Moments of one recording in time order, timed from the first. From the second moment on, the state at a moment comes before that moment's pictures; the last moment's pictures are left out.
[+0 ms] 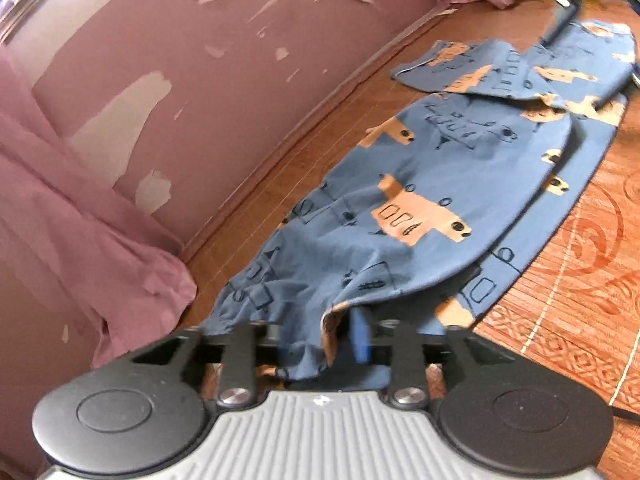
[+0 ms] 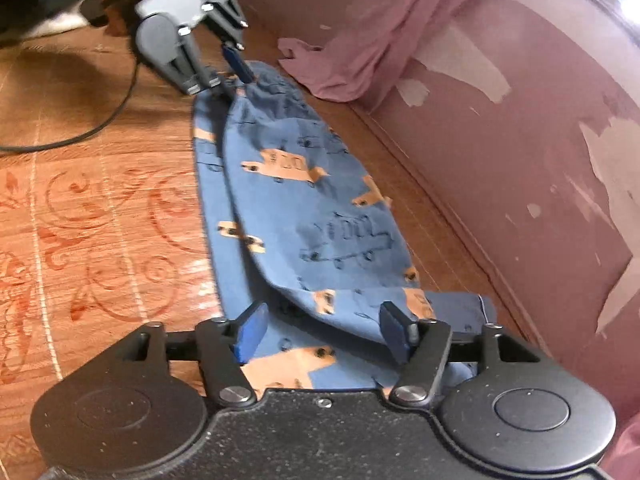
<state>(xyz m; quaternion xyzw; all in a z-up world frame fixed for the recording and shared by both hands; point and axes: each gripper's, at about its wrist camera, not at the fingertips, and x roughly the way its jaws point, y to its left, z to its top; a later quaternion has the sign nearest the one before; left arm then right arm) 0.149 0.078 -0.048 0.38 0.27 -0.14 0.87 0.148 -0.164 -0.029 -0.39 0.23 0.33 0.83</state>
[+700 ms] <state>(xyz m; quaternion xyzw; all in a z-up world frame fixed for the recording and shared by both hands) 0.157 0.065 -0.057 0.45 0.29 -0.18 0.83 0.196 -0.143 -0.018 -0.58 0.23 0.55 0.56</state>
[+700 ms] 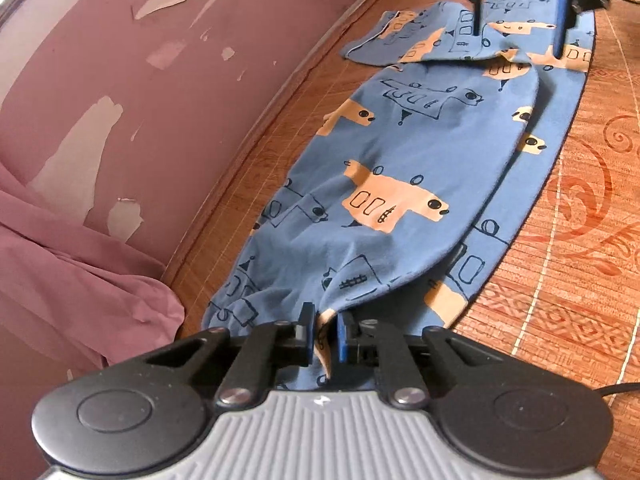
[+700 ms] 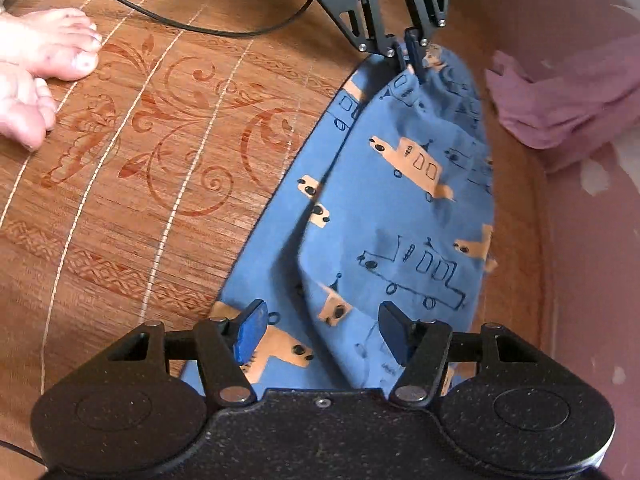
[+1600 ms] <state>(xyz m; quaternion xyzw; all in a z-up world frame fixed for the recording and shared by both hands) 0.148 0.077 -0.039 0.46 0.25 -0.19 0.83 0.129 -0.161 -0.021 -0.55 0.21 0.44 0.68</state>
